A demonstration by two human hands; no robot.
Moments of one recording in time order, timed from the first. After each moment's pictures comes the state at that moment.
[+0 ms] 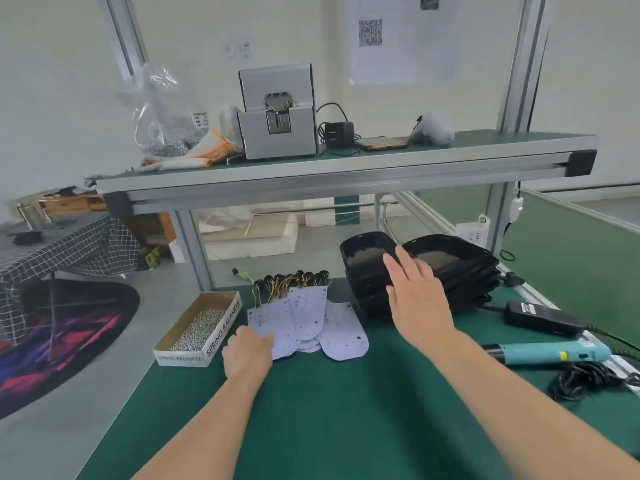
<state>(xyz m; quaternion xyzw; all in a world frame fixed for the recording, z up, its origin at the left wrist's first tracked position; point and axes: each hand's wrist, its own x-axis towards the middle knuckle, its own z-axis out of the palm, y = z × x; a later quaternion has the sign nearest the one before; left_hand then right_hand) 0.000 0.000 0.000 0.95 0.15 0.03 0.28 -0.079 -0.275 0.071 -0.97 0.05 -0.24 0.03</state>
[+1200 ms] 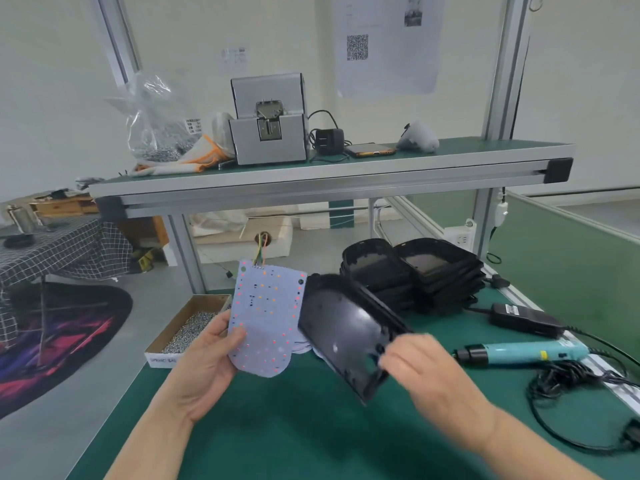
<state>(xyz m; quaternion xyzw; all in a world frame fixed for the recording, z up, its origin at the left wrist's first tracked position) -0.074 0.045 0.058 0.52 -0.11 -0.11 0.84 -0.175 -0.288 0.023 -0.88 -0.28 -0.39 0.01</state>
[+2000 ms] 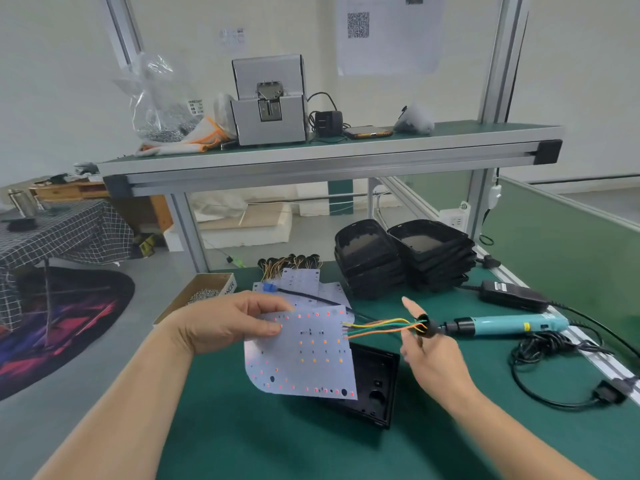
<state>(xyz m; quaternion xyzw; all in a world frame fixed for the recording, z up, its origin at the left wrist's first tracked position) -0.084 0.039 0.118 0.69 -0.28 -0.37 0.56 -0.193 -0.272 0.020 -0.91 0.14 -0.15 0.37</state>
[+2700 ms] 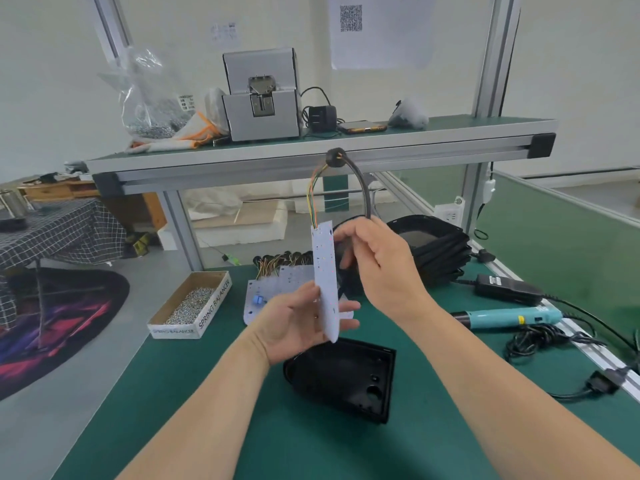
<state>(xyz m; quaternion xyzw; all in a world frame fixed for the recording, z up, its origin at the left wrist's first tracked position) -0.098 -0.052 0.082 0.45 -0.13 -0.39 0.80 -0.162 -0.221 0.145 -0.81 -0.17 -0.38 0.41</state>
